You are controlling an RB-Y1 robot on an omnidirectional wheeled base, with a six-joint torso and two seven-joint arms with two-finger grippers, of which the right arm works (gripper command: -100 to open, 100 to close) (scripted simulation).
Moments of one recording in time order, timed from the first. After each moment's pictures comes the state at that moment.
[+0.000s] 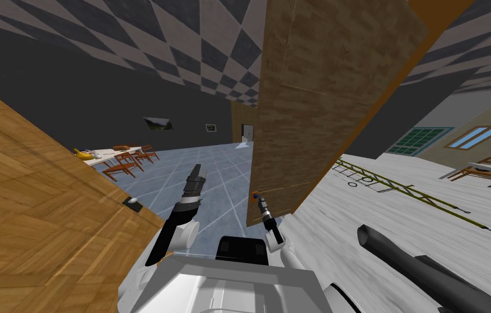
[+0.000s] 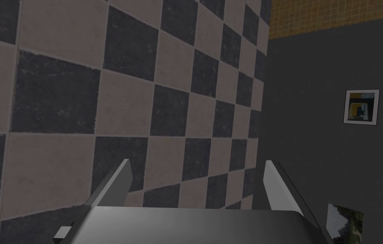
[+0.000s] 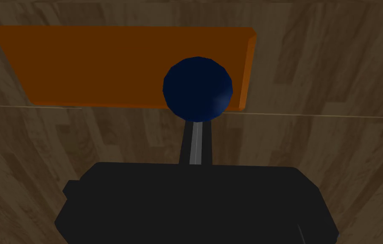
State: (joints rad) arm -0.10 -0.10 0.28 -0.73 -0.06 -0.78 -0.06
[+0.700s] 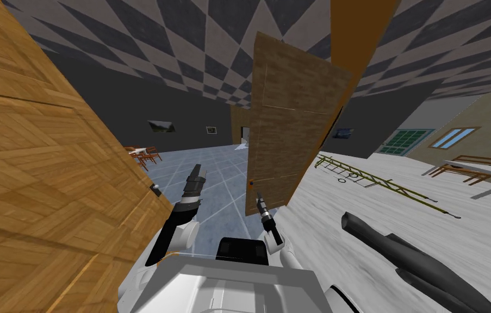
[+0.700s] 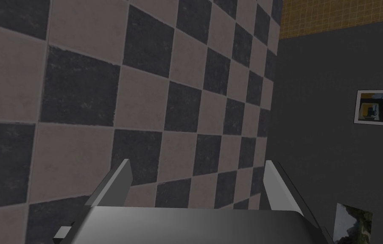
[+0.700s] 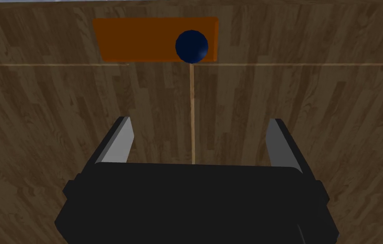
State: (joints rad) arm -0.09 -0.09 0.30 -0.74 -0.05 -0.77 -0.07
